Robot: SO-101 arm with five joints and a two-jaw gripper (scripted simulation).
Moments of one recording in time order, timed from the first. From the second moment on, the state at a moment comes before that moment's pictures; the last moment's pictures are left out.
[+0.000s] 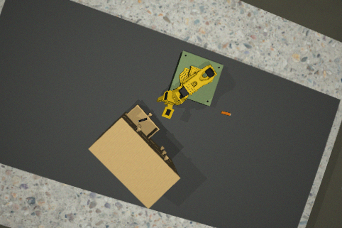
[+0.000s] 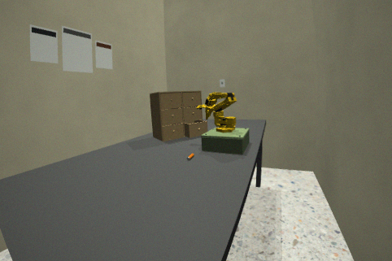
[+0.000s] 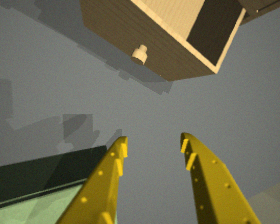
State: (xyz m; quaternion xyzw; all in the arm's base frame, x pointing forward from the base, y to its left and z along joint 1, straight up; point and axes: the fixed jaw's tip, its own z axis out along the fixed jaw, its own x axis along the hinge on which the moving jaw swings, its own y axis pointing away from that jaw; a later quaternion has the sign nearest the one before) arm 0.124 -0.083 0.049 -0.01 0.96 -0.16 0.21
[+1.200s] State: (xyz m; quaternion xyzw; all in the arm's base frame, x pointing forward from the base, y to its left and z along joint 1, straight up) arm 0.121 -0.082 0.048 -0.39 0.88 -0.22 0.14
